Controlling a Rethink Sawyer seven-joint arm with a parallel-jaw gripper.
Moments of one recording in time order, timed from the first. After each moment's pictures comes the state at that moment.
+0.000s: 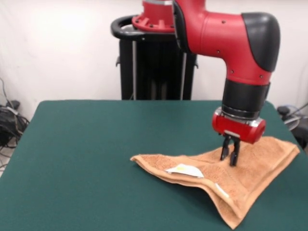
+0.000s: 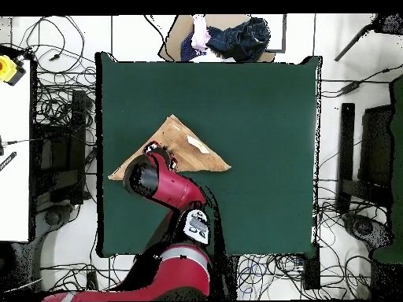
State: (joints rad) arm 0.08 -0.49 -0.08 1.85 0.51 -0.03 2.00
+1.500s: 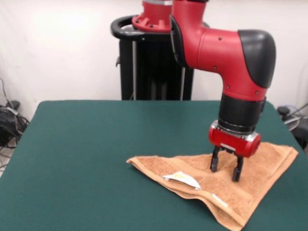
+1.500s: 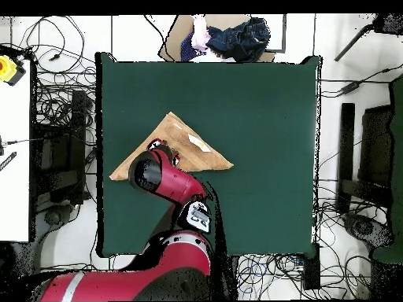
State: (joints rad) arm 0.08 -0.42 -0.08 1.79 0.51 -0.05 2.00
